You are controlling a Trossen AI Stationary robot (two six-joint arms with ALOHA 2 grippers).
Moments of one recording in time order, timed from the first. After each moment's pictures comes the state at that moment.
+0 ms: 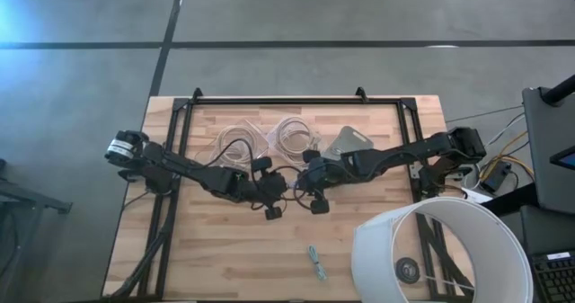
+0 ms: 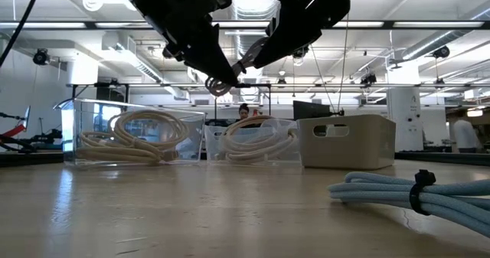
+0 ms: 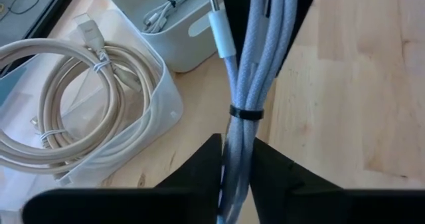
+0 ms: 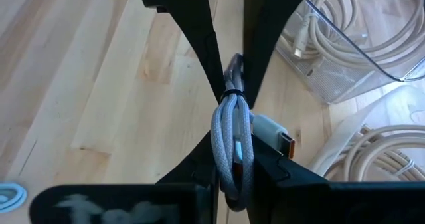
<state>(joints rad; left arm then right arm) -0.24 1.58 1.06 -0.24 -0.46 -0.21 0.12 1.64 1.17 -0.31 0.08 -0.08</state>
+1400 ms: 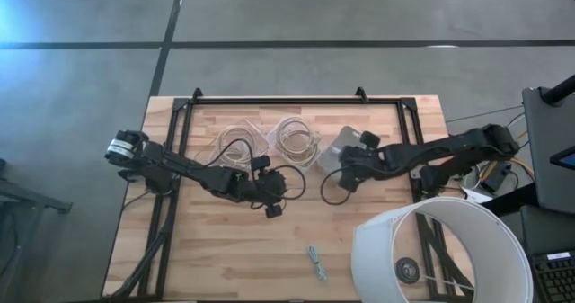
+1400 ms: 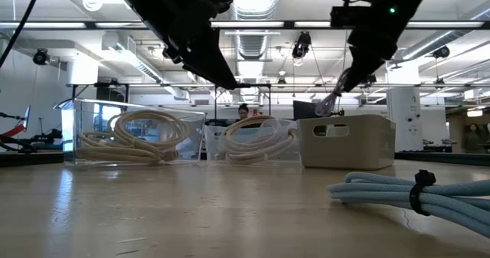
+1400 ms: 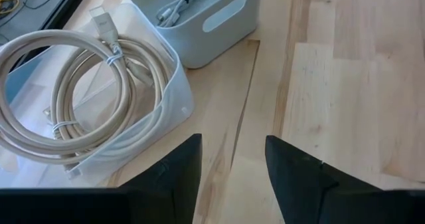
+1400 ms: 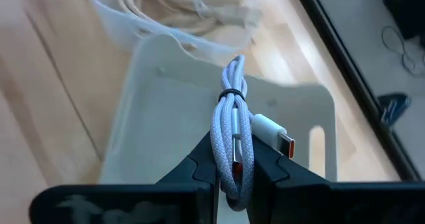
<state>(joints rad) -0.24 1.58 1.04 -0.24 -0.50 -0.24 0.11 1.32 0.94 -0.80 0.58 0.44</state>
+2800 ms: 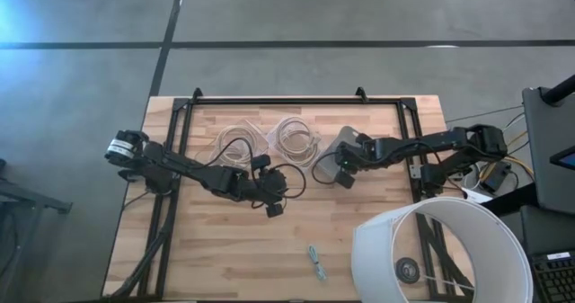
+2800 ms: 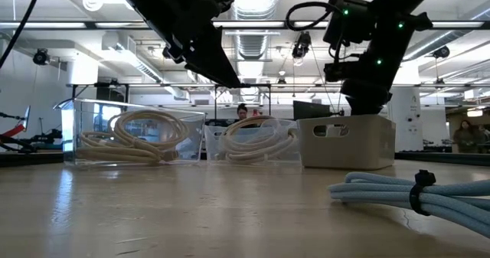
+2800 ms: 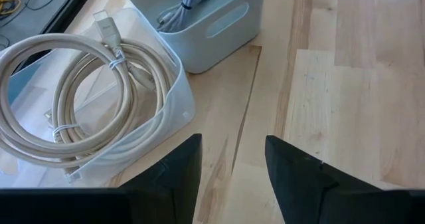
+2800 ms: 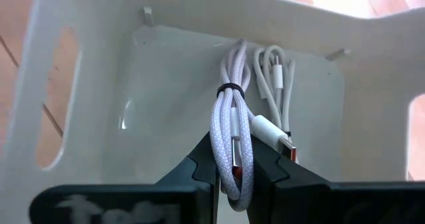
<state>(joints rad) -0.23 1.58 1.04 -0.22 -0.50 -0.24 -0.10 1.43 0.78 -0.57 0.31 0.39</state>
